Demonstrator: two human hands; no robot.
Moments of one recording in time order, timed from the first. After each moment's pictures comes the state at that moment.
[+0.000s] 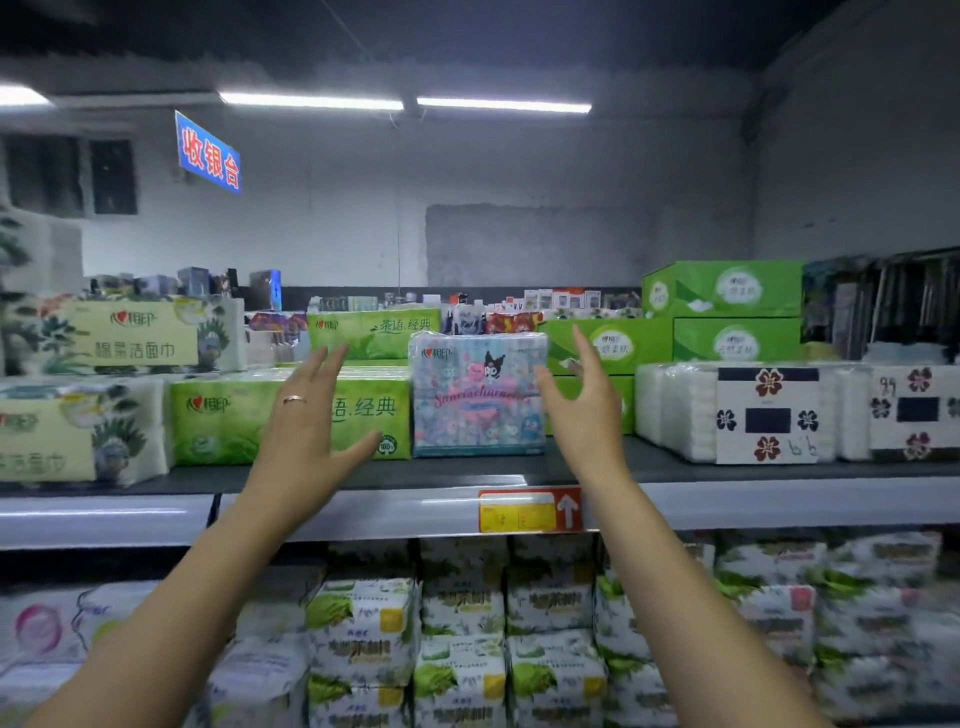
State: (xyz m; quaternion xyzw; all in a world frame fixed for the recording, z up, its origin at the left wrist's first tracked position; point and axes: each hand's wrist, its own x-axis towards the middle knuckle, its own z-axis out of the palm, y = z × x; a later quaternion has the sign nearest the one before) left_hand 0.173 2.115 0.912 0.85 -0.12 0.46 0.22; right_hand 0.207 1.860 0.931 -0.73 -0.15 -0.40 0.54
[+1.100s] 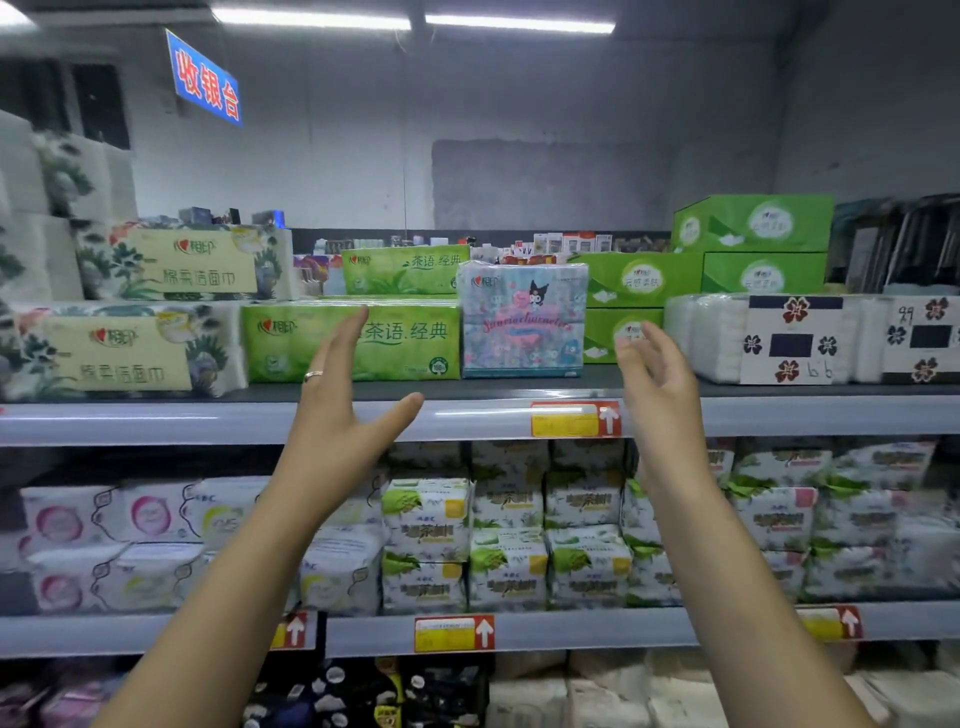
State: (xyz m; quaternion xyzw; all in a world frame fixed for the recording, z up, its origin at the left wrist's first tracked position) left_hand 0.062 2.121 0.884 0.82 -0.13 0.36 0.43; right_hand 0.102 1.880 0.890 -0.63 -0.08 -0.32 0.70
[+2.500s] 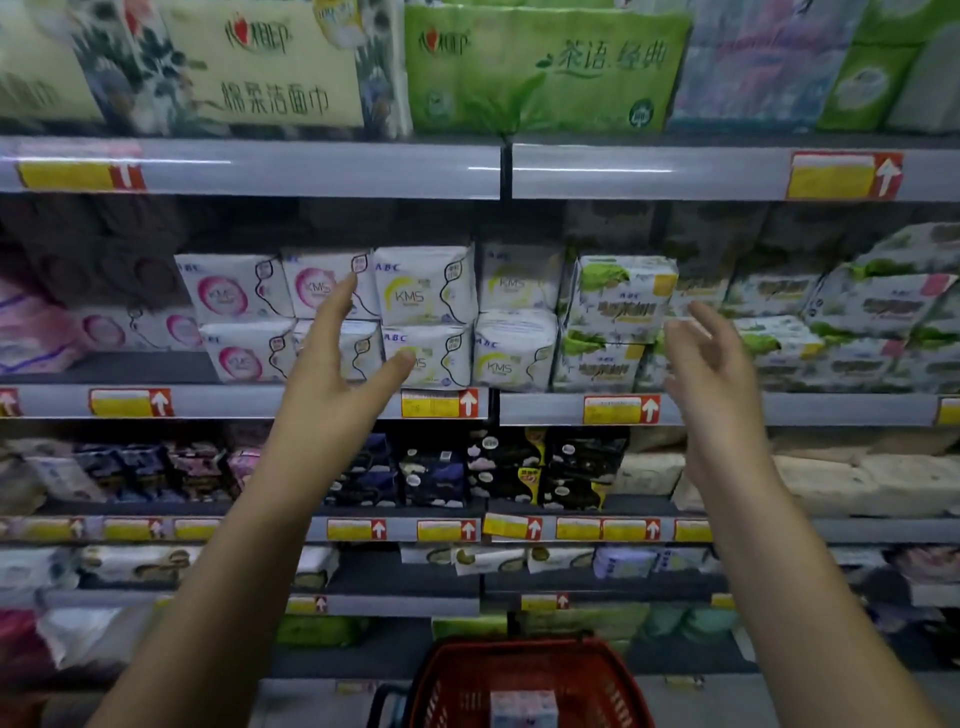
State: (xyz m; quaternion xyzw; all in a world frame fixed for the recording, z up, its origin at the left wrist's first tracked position) left_hand 0.005 2.325 0.742 0.81 -0.03 0.21 0.54; right_hand 0.042 2.064 0.735 -0.70 0.07 -0.22 0.68
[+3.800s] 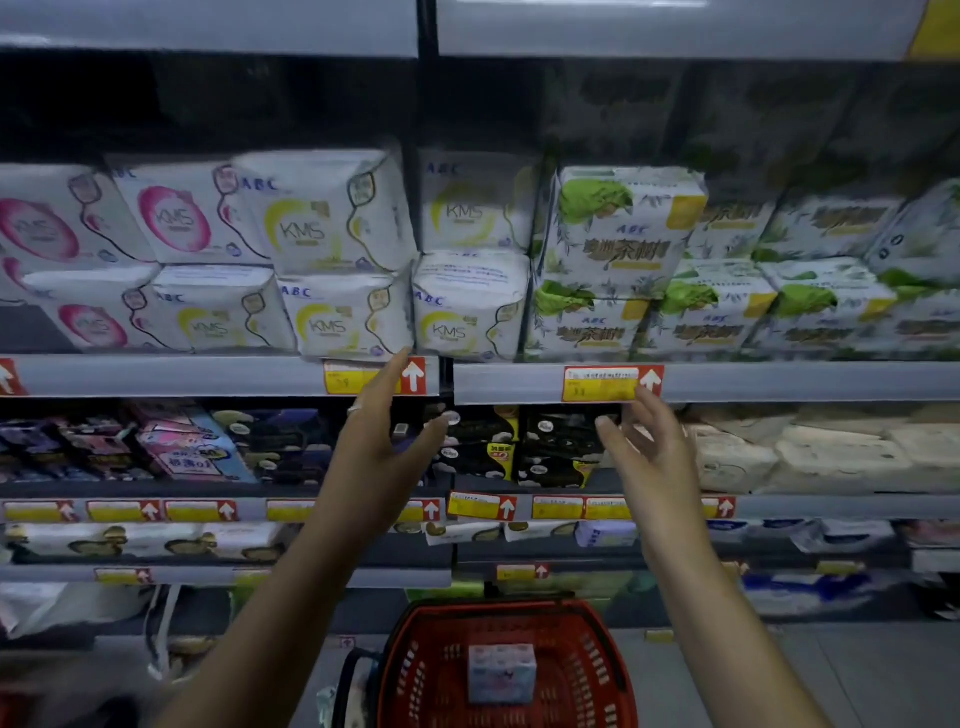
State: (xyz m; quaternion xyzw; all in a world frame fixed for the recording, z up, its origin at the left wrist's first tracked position) left_hand 0.078 2.255 0.630 0.86 -0.01 0.08 0.50; right_hand 0.094 2.034 0.593 -0.75 0.10 -0.10 0.64
